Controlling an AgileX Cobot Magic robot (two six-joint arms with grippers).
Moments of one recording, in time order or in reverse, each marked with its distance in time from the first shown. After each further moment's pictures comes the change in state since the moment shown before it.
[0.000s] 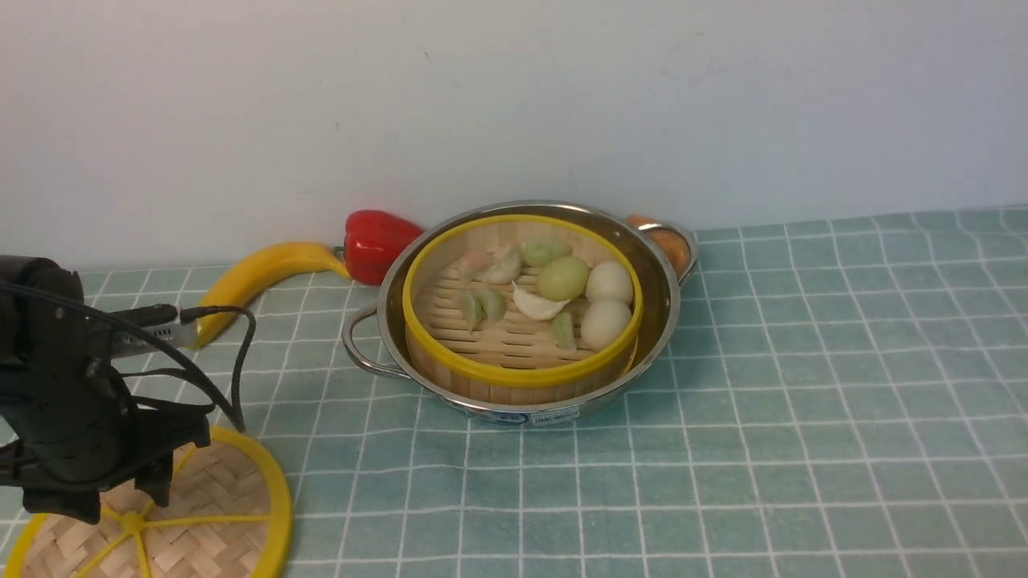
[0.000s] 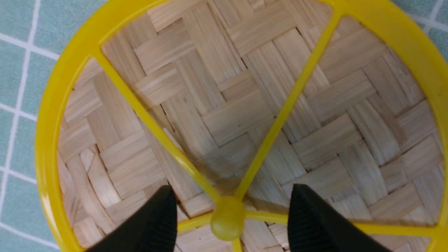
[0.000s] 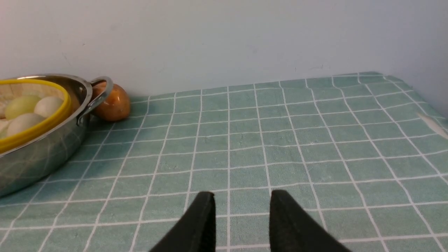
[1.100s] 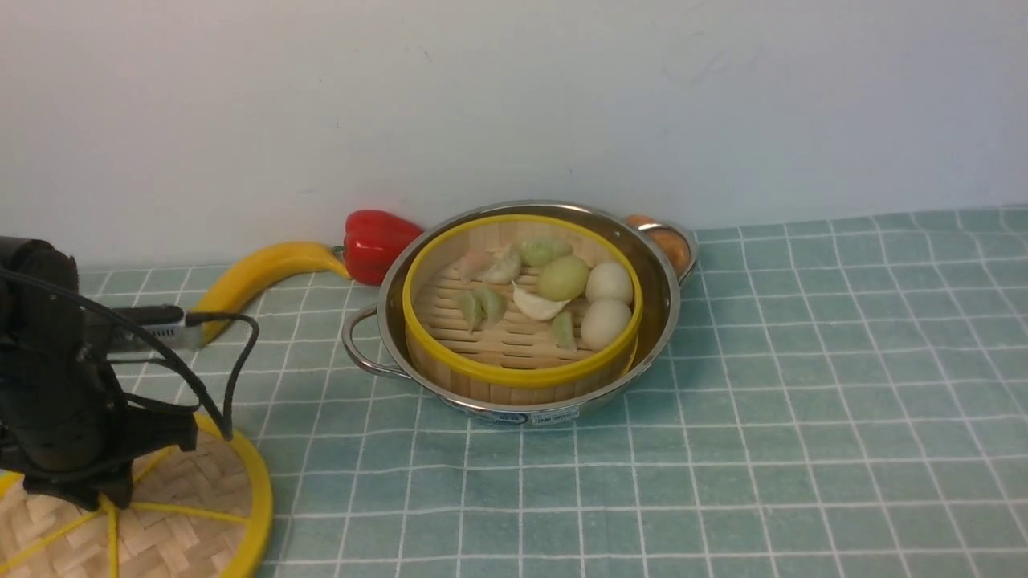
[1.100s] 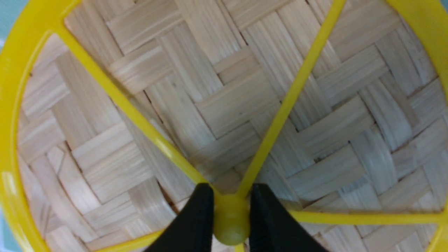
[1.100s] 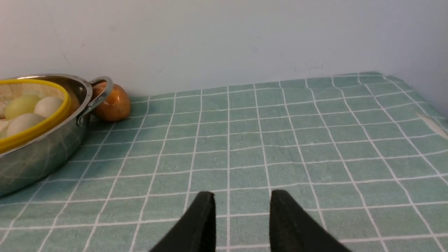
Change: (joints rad) right arm 0.000 0.000 0.000 0.000 0.000 0.000; left arm 0.000 -0.054 -0.082 0.029 0.113 0.150
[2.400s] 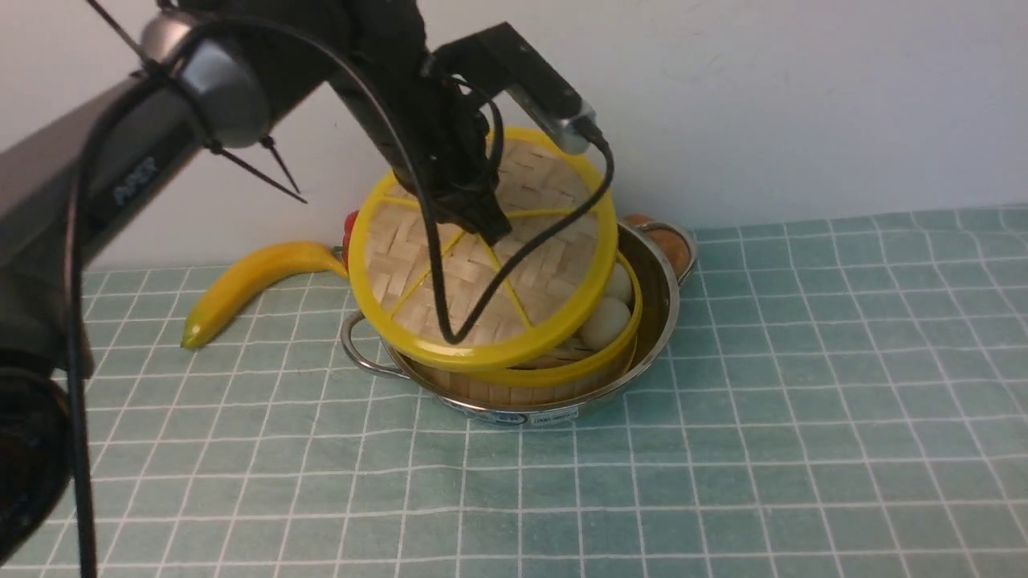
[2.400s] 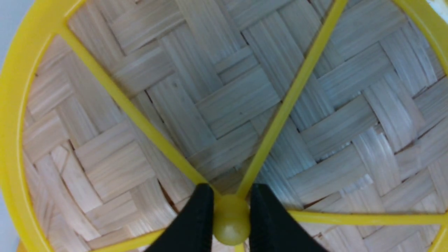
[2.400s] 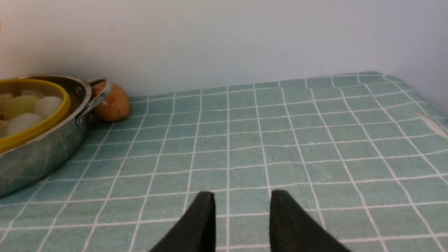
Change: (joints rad) right arm 0.000 0.000 0.000 0.001 0.000 0.000; left arm -0.512 0.407 -0.933 -0.187 0.194 0.792
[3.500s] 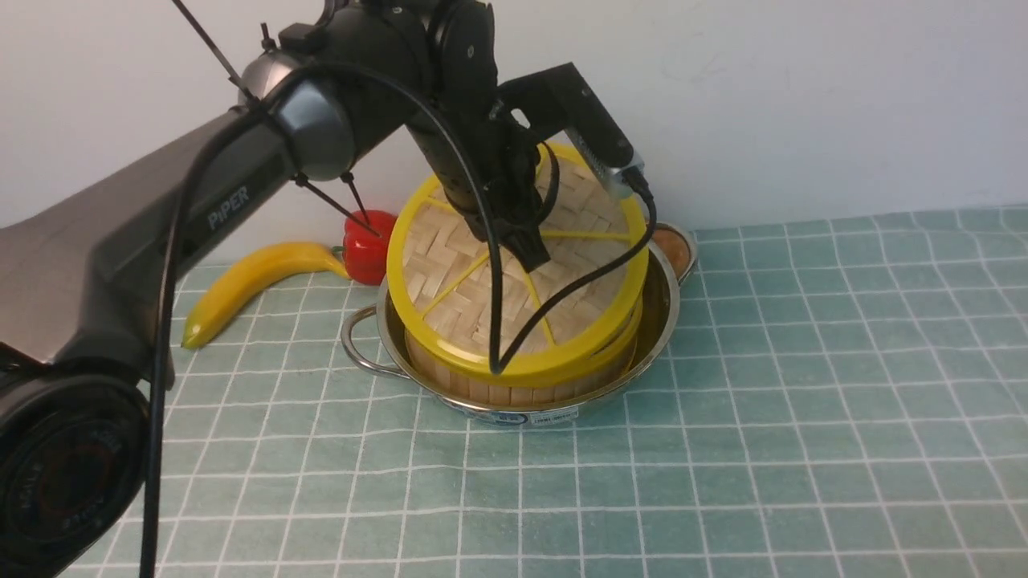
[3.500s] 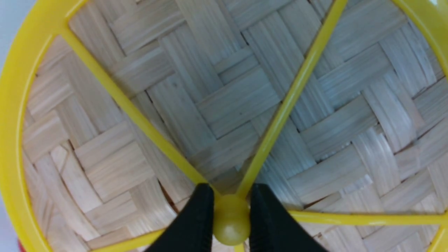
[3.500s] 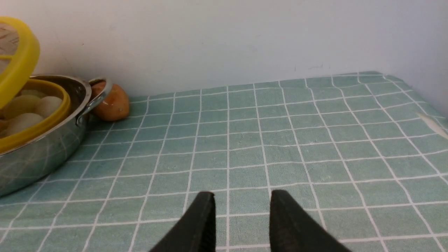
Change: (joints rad) right arm 0.000 0.000 0.000 0.000 0.000 0.000; left arm -0.059 0.060 -0.015 0.043 -0.053 0.039
